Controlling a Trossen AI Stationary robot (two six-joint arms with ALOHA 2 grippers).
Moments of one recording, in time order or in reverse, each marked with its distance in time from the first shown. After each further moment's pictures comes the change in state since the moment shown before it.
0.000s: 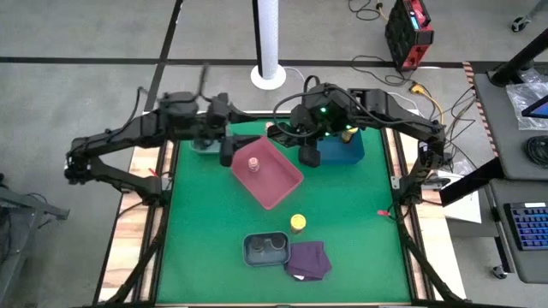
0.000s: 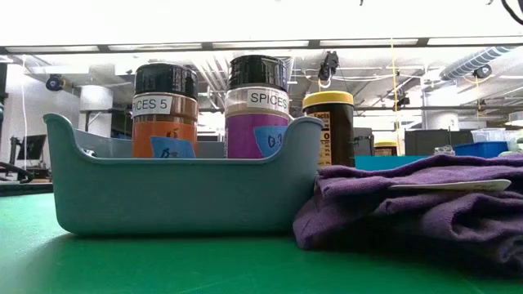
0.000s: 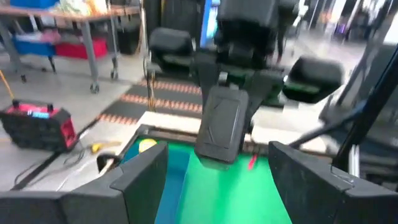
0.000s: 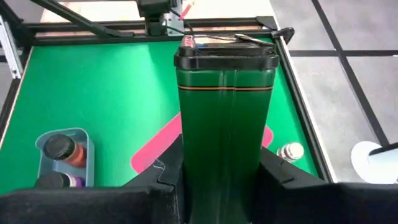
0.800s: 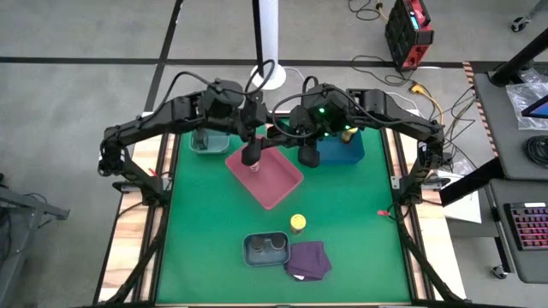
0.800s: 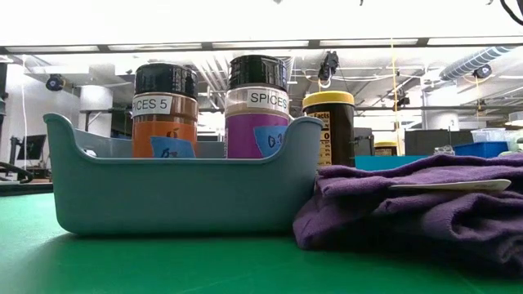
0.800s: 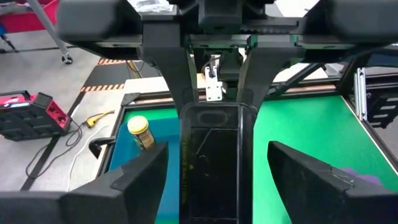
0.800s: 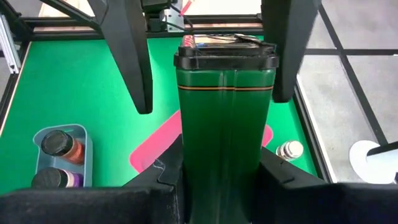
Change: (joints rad) left arm 0.006 0.365 0.469 -0.386 0.098 0.246; right arm 0.000 0.007 0.002 -0.008 0.000 -0.012
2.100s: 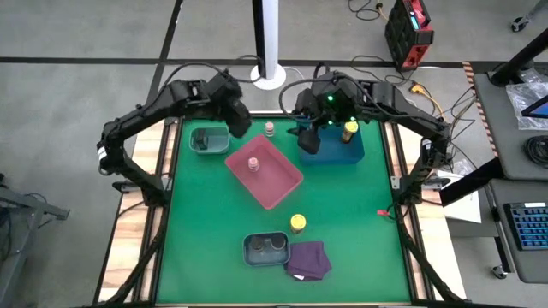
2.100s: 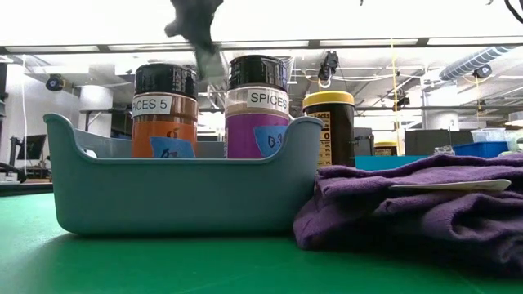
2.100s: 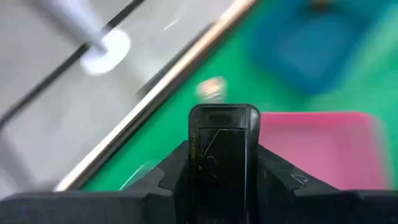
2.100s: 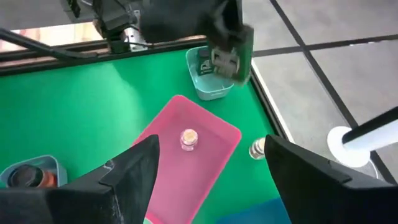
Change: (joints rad) left arm 0.227 -0.009 -0.052 -0.480 -0.405 -0.405; right arm -0.055 -0.032 0.006 0.023 0.081 0.072
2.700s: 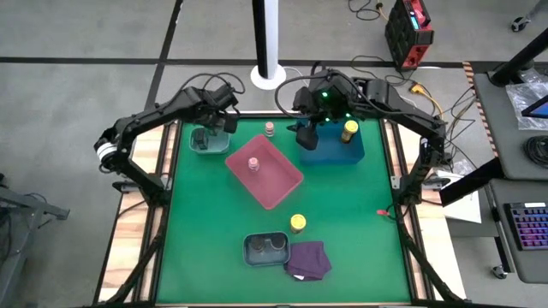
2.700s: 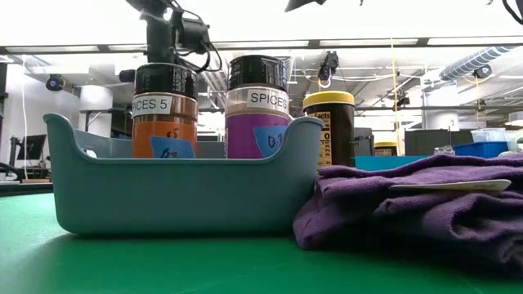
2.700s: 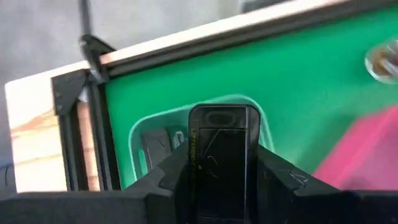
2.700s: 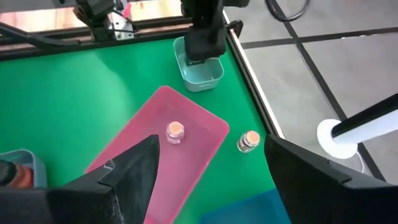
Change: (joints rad) left arm 0.213 0.000 -0.400 0.033 -0.151 -0.449; right arm -0.048 0.016 -0.024 0.001 -0.002 -0.045
